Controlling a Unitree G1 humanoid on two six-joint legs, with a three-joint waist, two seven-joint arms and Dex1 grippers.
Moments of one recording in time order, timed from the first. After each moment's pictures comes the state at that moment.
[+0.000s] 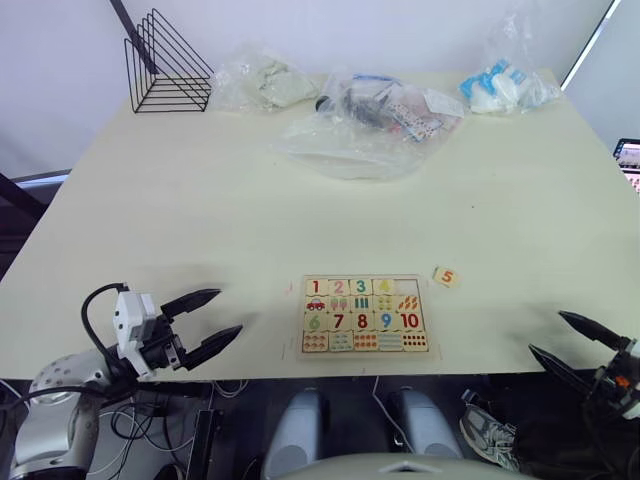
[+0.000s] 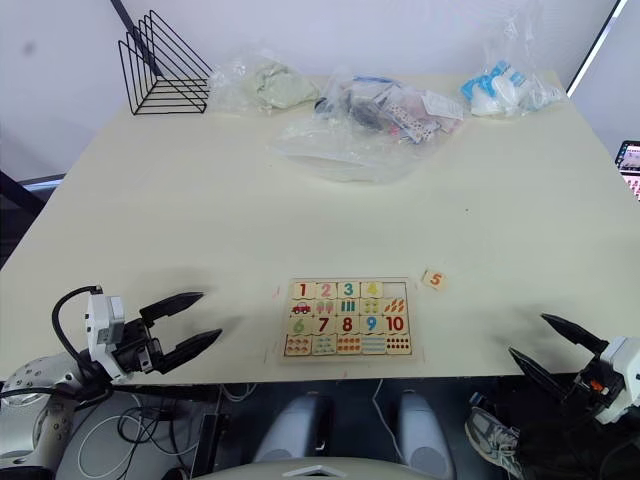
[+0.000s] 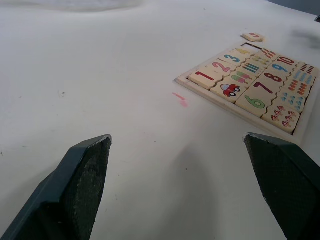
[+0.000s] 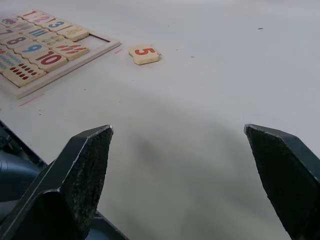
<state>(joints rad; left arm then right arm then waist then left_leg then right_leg) 0.24 0.69 0.34 0.03 -0.59 -0.01 -1.23 0.43 -0.55 -0.51 0.01 0.54 -0.18 1.19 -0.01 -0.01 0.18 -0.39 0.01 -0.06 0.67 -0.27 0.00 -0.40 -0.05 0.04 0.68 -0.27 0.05</state>
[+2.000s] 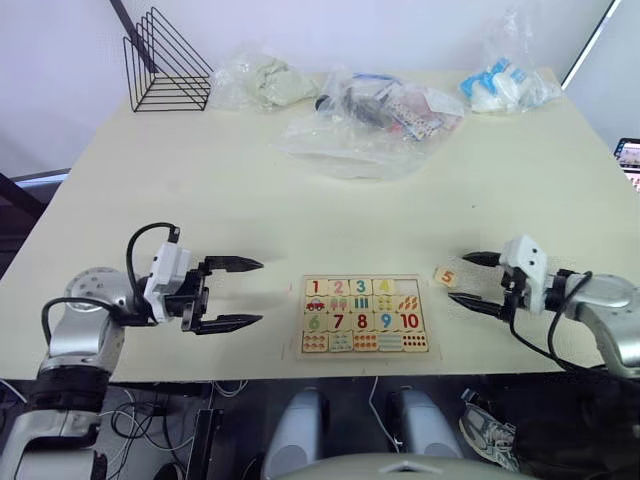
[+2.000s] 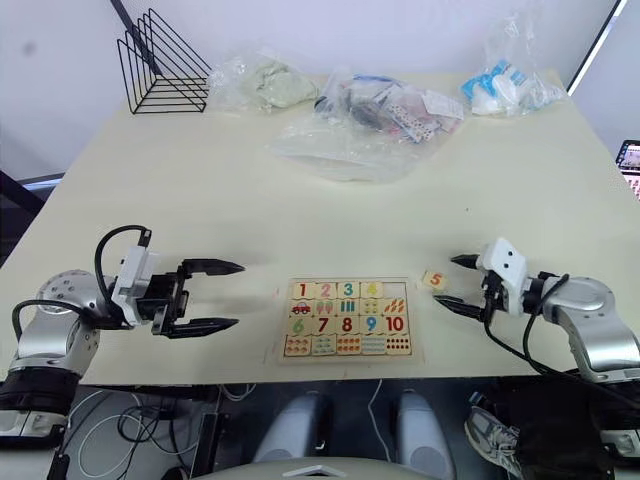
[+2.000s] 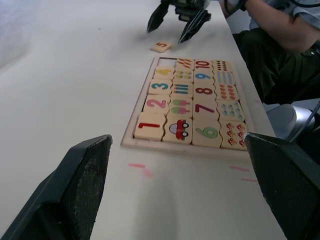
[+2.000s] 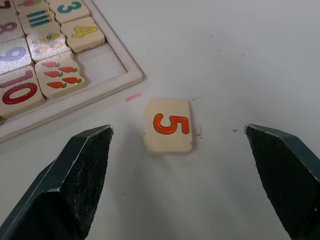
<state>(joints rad) -0.22 0.84 0.07 0.25 -0.59 -0.12 -1.58 -0.17 -0.75 -0.01 -0.02 0.30 0.24 1.07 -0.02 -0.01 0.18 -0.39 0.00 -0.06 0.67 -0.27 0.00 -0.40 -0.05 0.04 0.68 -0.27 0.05</state>
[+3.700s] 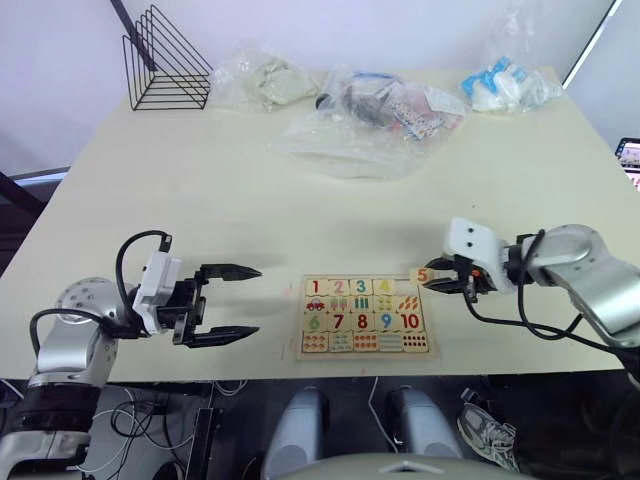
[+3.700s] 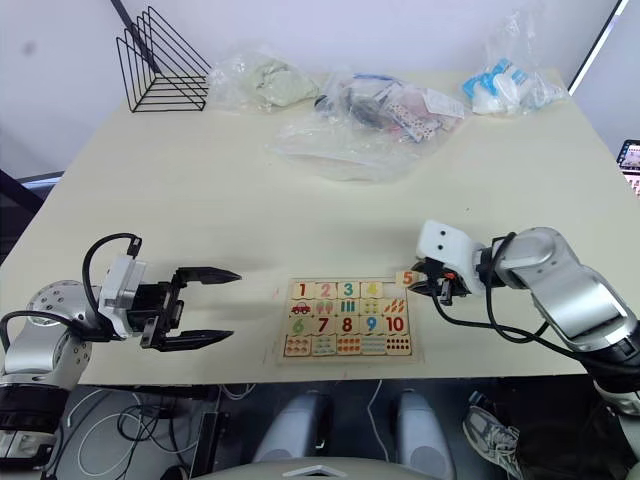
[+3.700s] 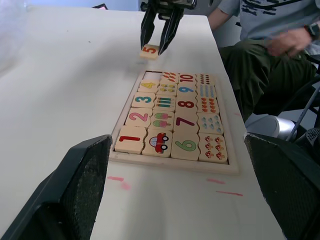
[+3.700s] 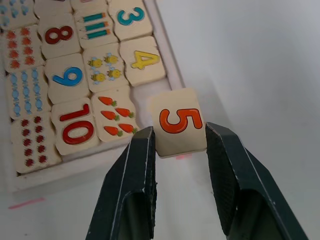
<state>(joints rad) -0.11 0.86 0.11 0.14 -0.65 -0.07 -1.58 -0.52 -0.89 0.33 -0.42 0.23 0.85 1.06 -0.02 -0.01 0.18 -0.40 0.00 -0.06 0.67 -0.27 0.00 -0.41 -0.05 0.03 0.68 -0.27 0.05</state>
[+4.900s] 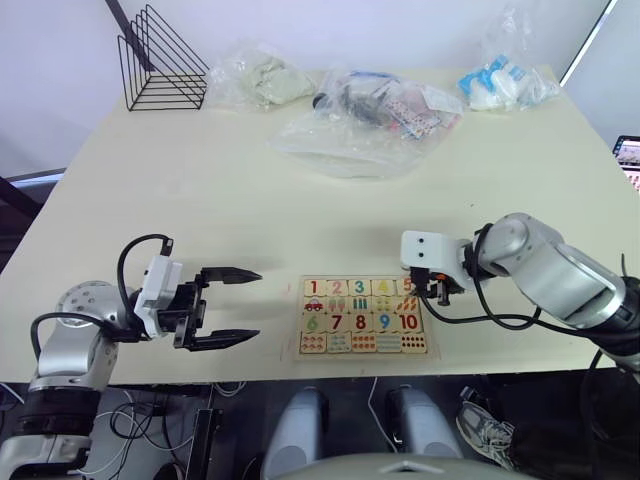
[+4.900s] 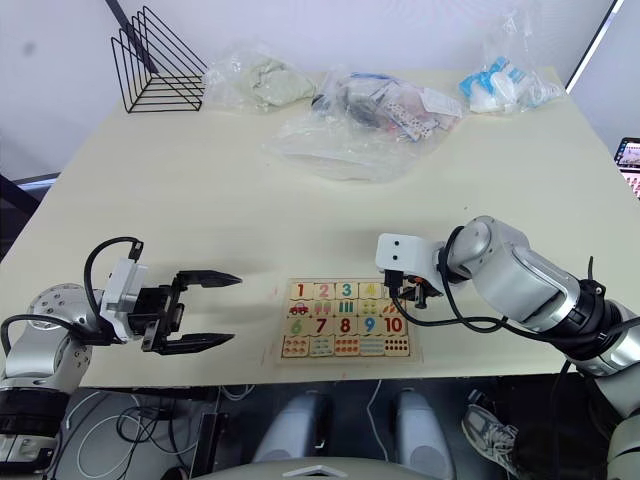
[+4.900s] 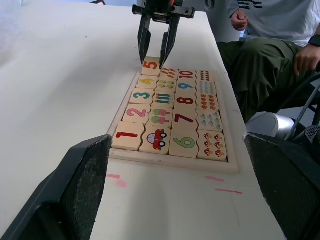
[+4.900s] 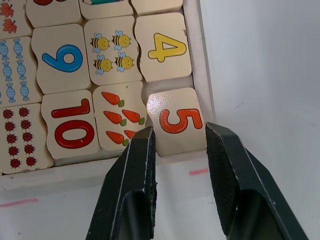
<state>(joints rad) -0.09 0.85 0.12 0.13 -0.63 -0.07 -1.58 -0.78 -0.85 0.67 -0.44 0.10 1.05 1.06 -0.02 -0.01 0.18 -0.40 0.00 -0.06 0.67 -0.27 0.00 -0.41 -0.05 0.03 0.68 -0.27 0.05</state>
